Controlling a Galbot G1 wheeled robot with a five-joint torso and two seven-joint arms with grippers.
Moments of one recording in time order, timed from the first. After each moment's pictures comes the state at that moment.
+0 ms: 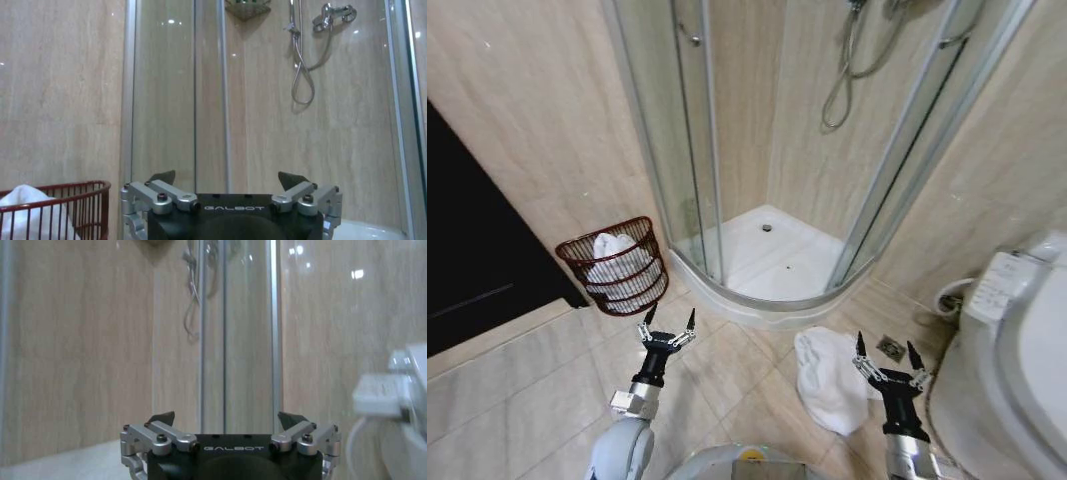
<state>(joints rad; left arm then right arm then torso) 1.71 -1.45 -0.59 -2.10 -0.13 -0.33 0.12 -1.94 1.47 0.66 2.19 0.16 0.41 0.15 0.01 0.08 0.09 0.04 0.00</state>
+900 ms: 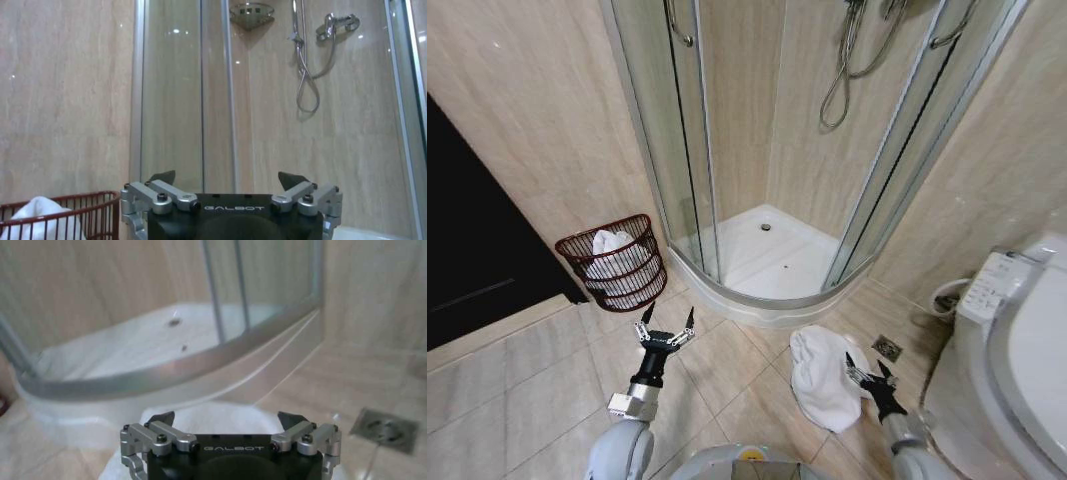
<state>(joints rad) 1.73 -1.47 -0.60 -2.15 -0.11 -0.33 0.12 -1.63 1.26 0.67 1.77 0.53 -0.06 -0.09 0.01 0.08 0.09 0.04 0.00</state>
